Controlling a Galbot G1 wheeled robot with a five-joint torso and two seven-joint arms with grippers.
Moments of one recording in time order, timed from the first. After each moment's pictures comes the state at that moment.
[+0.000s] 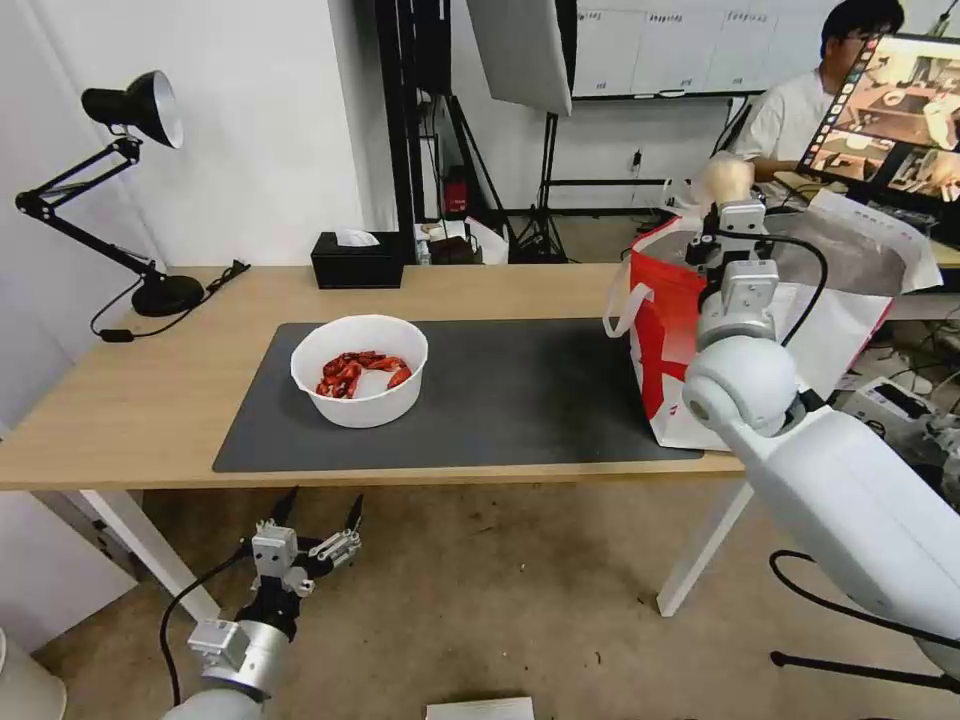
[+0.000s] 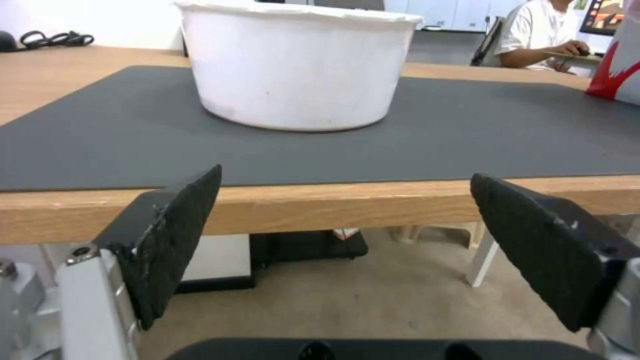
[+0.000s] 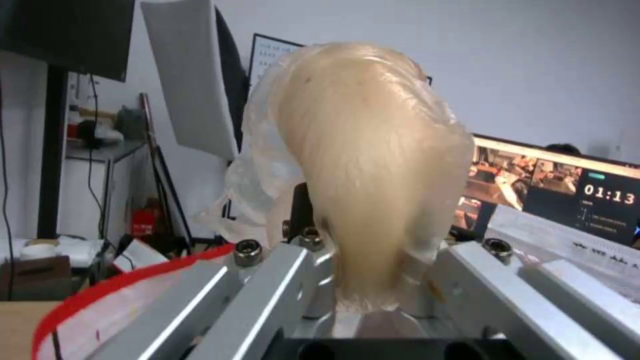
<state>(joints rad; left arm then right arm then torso) 1.68 -1.15 -0.48 -2.03 -0.38 -0.18 -0.03 -0.54 0.85 0.01 1.84 0.54 -0.29 0.76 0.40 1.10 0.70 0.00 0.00</state>
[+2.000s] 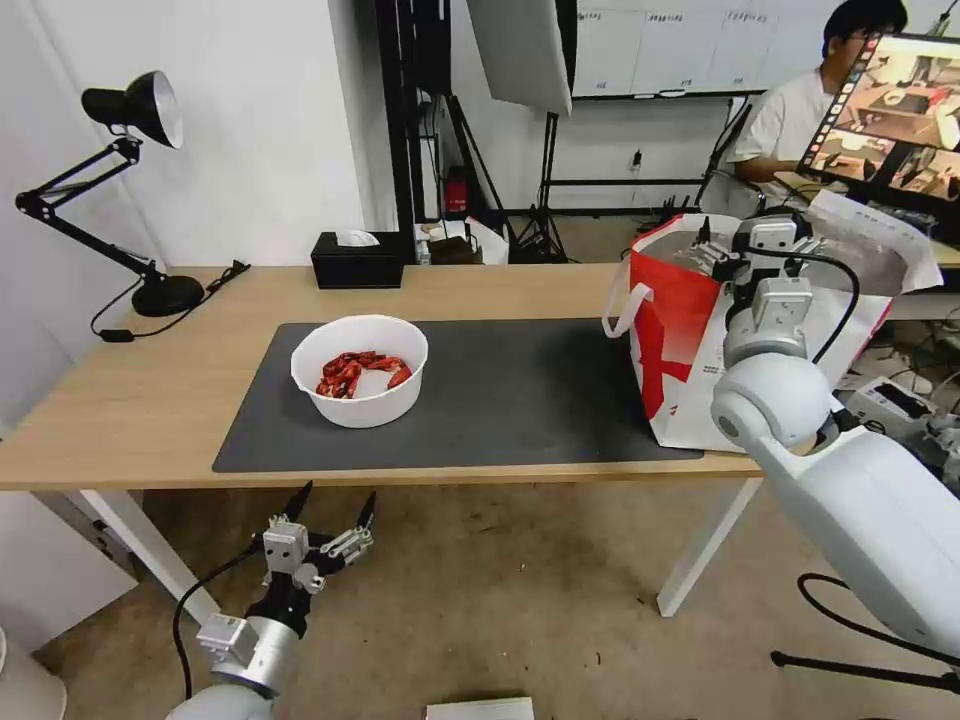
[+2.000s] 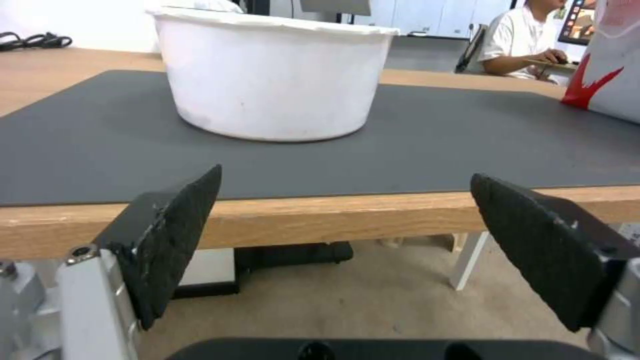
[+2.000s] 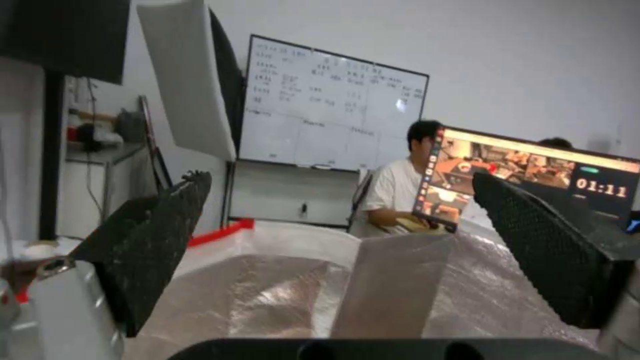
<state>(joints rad) 1.67 -1.15 -0.47 -2.04 -0.39 -0.18 -0.01 -0.61 0.79 0.08 1.91 0.60 -0.27 0.74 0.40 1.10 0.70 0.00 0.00</state>
